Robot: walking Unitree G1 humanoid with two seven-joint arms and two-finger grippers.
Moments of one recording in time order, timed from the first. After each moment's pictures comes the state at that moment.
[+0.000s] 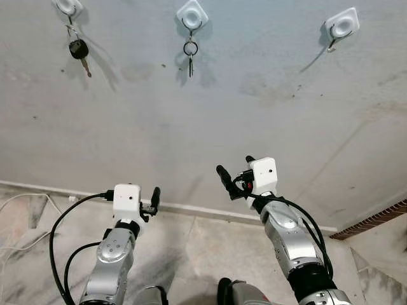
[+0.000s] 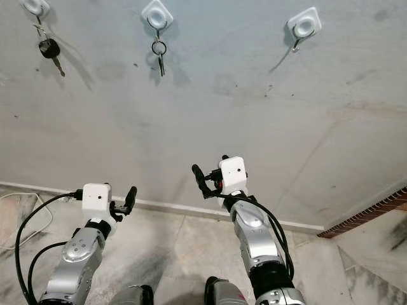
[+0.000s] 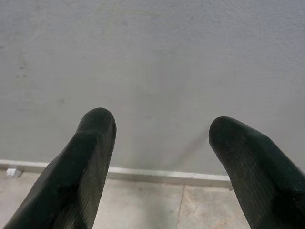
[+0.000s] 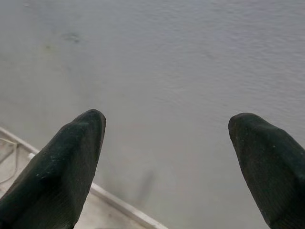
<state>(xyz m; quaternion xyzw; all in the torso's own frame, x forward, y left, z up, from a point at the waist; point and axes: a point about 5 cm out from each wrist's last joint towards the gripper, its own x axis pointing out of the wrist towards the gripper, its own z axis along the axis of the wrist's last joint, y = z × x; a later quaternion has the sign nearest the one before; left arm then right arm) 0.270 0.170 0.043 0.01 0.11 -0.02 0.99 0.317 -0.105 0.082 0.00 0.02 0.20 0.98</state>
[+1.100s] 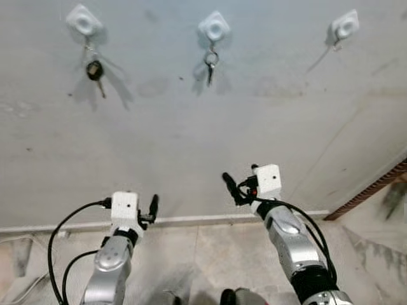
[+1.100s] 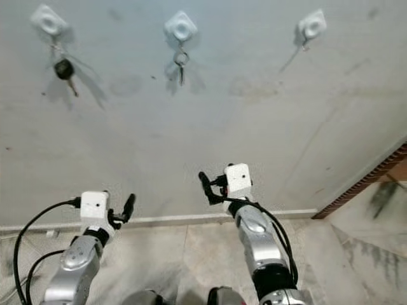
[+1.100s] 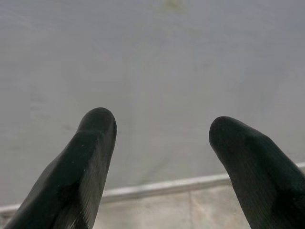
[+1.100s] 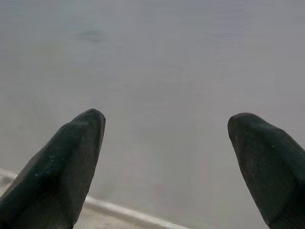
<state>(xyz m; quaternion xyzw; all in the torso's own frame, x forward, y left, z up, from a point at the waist) 0.264 0.170 0.041 0.01 0.11 -0.04 0.99 0.313 -0.111 0.066 0.00 0.05 0.19 0.98</state>
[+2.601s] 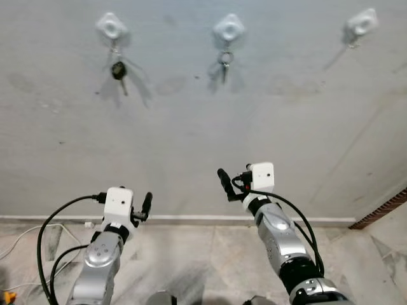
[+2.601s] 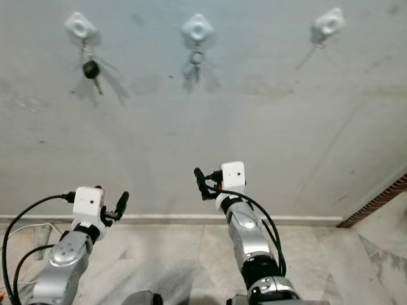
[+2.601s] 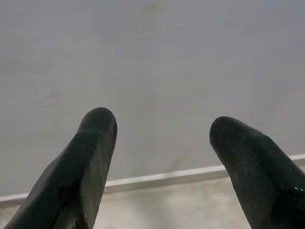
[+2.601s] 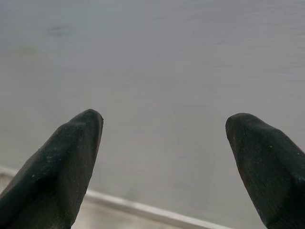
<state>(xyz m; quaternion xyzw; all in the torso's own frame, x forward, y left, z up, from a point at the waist) 0.264 0.163 0.041 0.04 0.12 -0.08 0.99 0.322 -0.126 0.056 0.03 0.07 0.13 0.99</state>
